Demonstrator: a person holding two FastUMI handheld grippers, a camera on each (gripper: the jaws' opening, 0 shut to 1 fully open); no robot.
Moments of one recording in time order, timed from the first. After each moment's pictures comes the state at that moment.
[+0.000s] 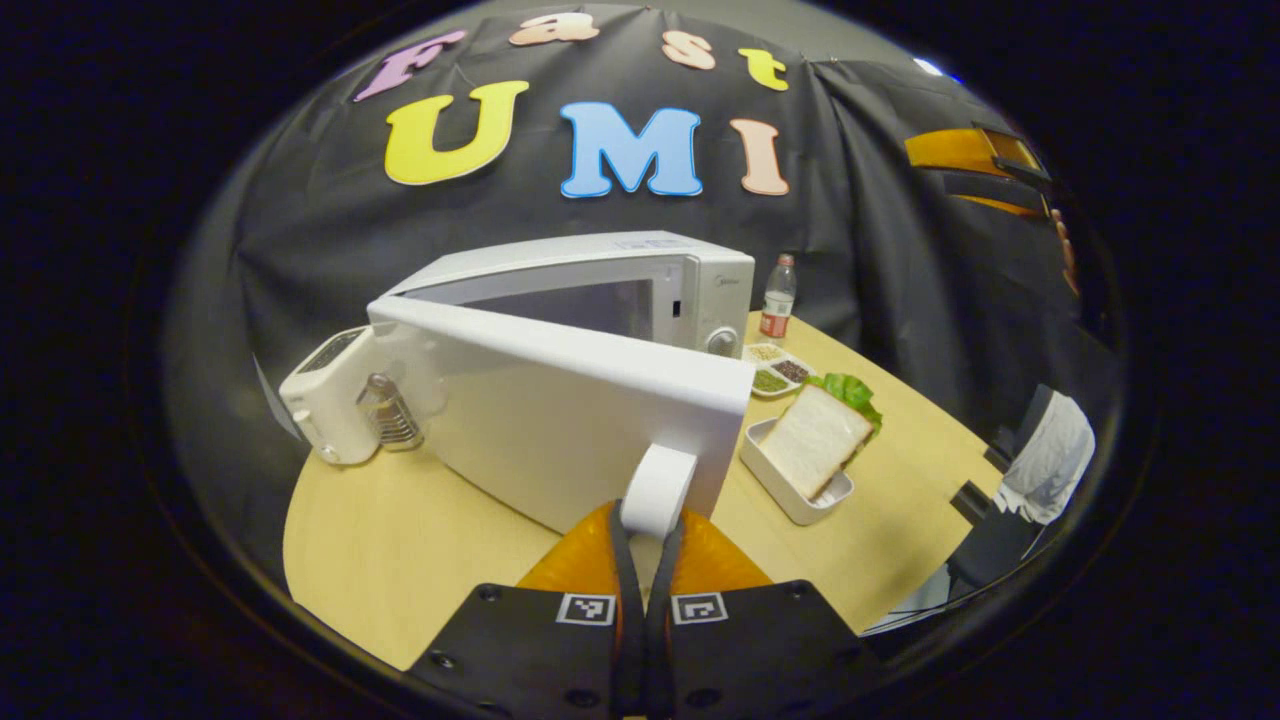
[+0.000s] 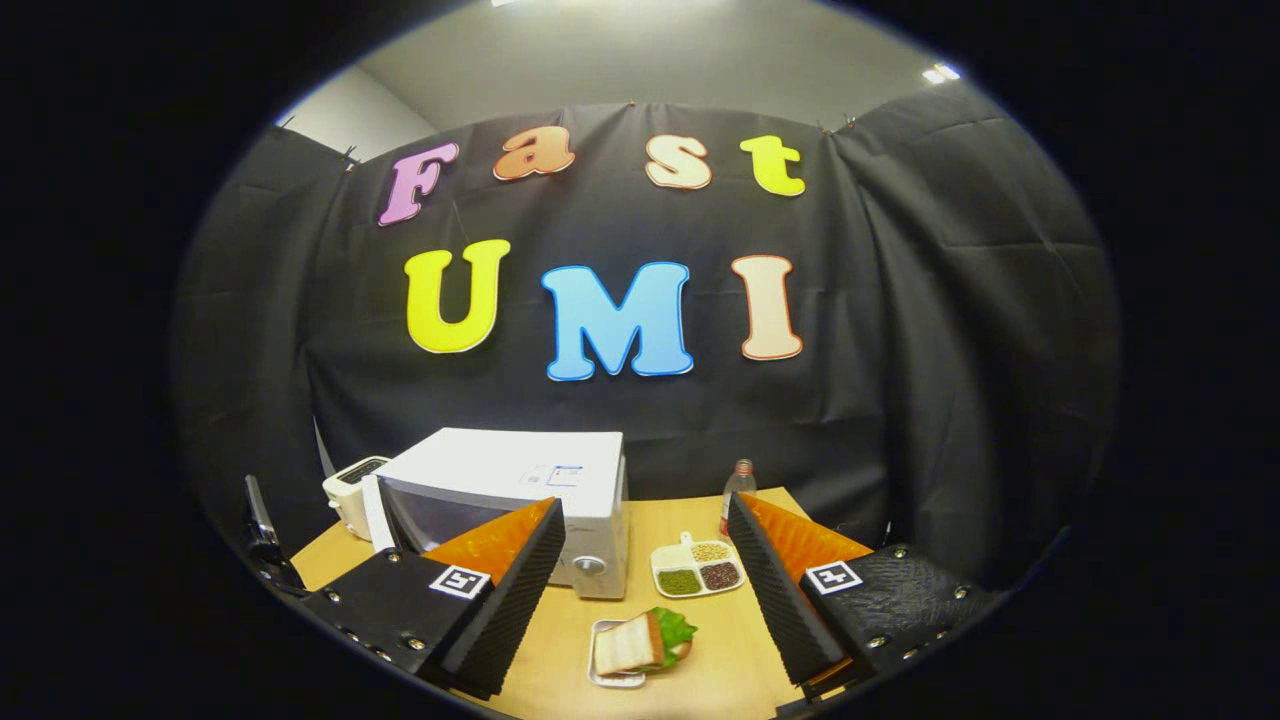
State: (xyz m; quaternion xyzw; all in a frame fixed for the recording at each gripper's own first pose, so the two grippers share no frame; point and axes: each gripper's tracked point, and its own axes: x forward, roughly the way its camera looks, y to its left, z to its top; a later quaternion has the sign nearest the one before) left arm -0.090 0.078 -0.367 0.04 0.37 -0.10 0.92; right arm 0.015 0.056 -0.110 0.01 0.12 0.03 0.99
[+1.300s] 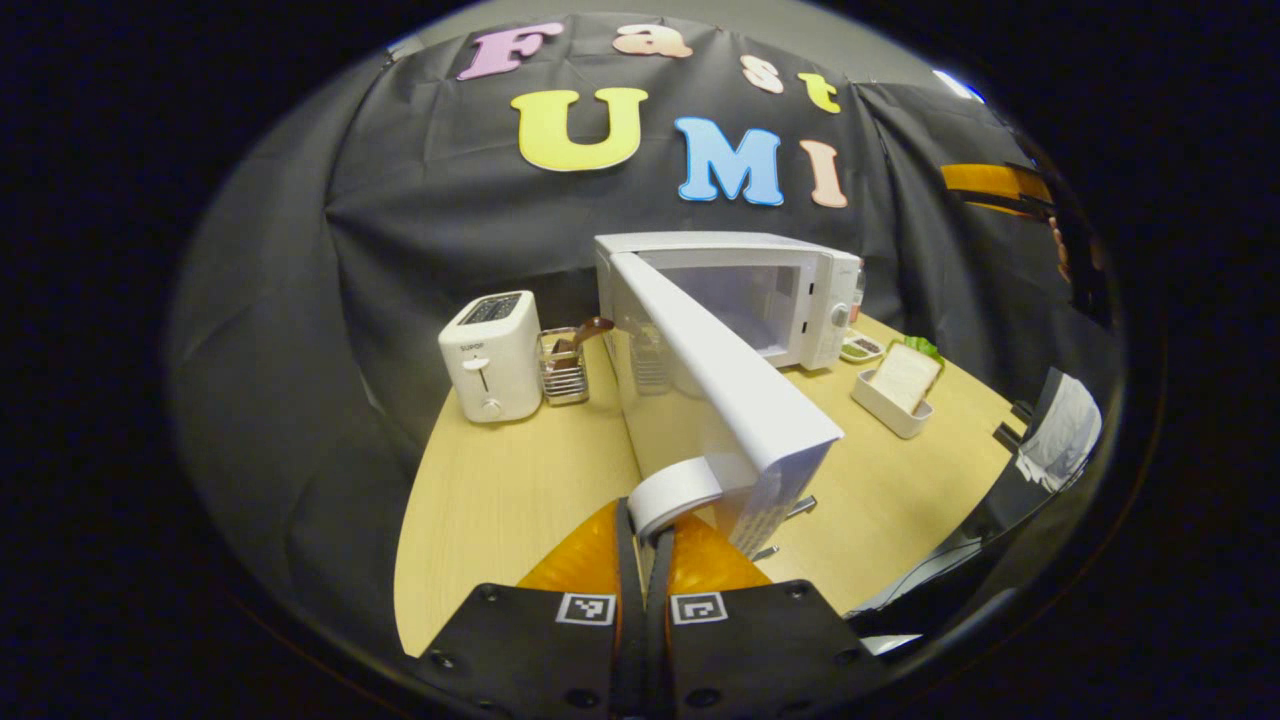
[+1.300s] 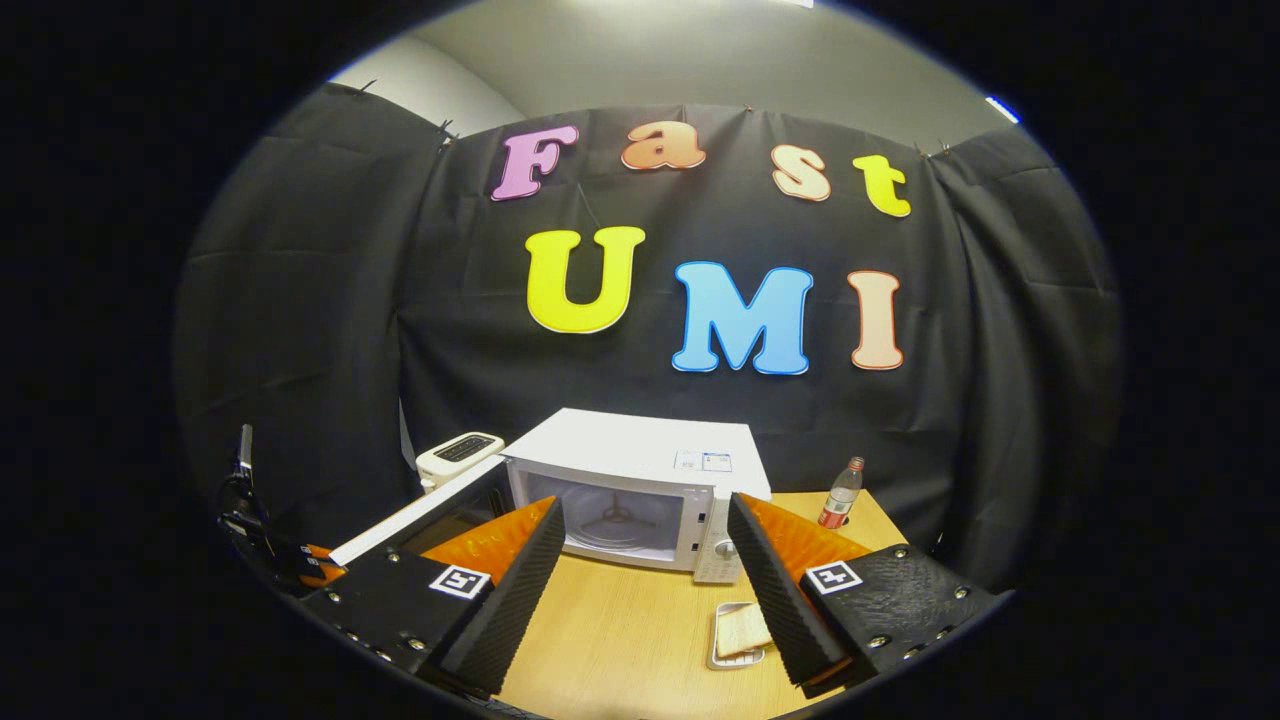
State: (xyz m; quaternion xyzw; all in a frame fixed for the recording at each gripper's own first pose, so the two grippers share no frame) left arm -0.187 0.333 -0.337 0.05 0.36 -0.05 0.93; right arm -0.038 0.216 -0.107 -0.04 0.13 0.13 0.98
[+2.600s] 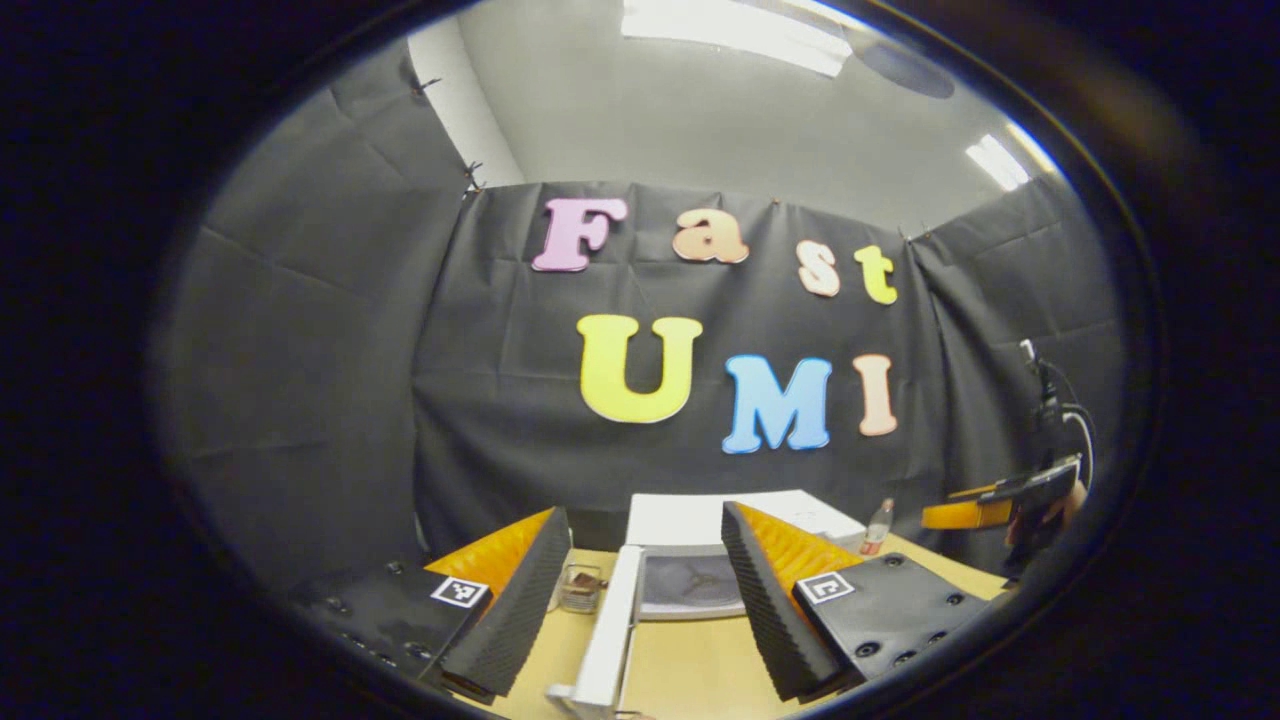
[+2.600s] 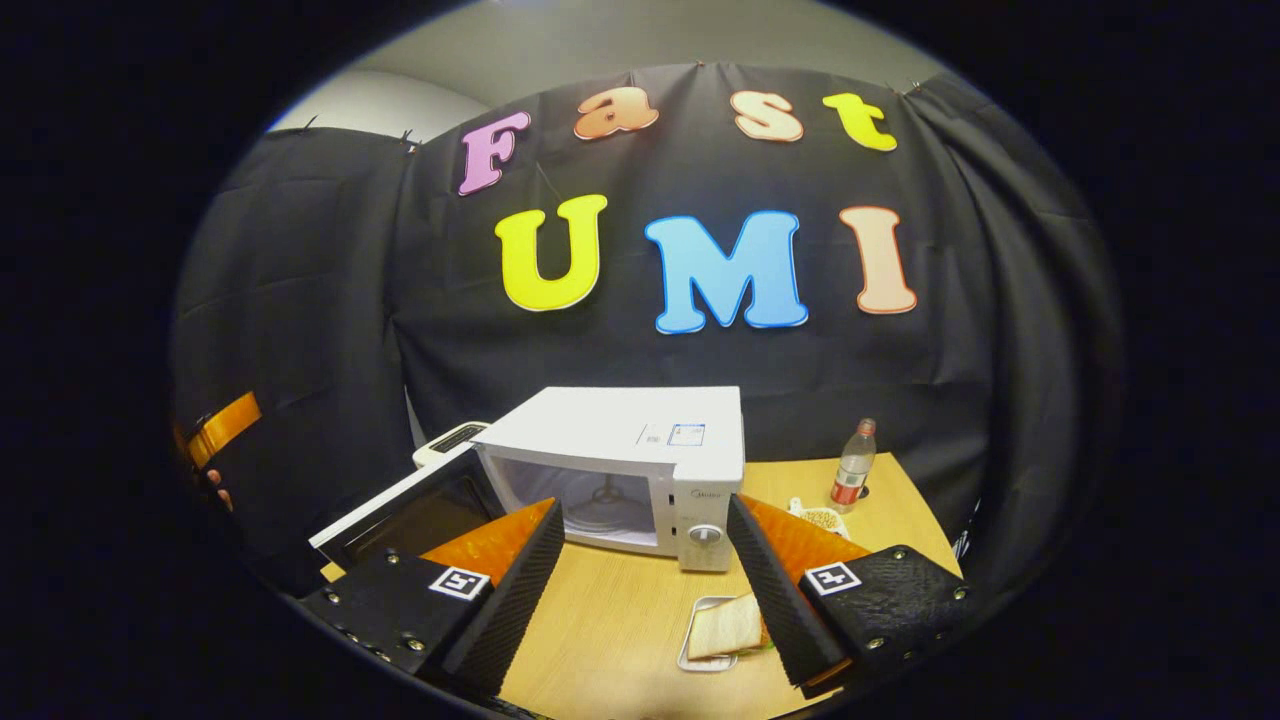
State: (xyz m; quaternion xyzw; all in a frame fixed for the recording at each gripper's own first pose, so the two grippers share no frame) left arm -0.092 0.221 -0.050 0.01 0.04 0.06 1.00; right arm 0.017 0.111 -0.153 0.03 0.20 0.16 0.96
